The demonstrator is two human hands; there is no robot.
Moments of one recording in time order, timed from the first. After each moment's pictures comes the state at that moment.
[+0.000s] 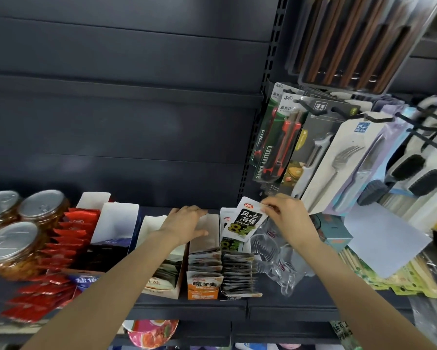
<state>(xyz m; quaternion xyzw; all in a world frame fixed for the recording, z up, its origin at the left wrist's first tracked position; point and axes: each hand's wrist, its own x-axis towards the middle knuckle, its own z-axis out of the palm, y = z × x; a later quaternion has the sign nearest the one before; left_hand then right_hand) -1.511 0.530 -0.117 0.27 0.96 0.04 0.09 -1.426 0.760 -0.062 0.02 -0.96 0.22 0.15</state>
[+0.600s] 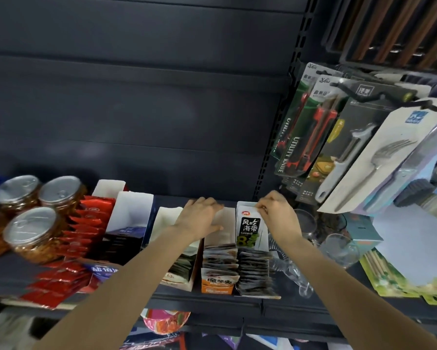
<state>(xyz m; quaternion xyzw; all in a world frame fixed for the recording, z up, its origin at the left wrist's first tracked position) -1.515 0.531 -0.124 0.28 0.96 0.03 0.07 -1.473 0.728 -0.119 -0.02 -0.98 0.18 0.08</state>
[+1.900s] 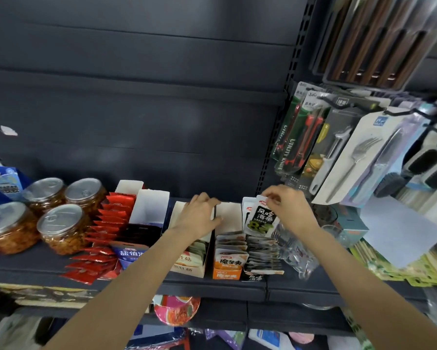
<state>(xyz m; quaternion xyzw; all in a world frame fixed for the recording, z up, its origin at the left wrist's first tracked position) -1.466 0.494 -0.102 0.23 0.96 0.17 0.00 -1.414 0.705 -0.051 0.01 -0.97 0.22 0.13</state>
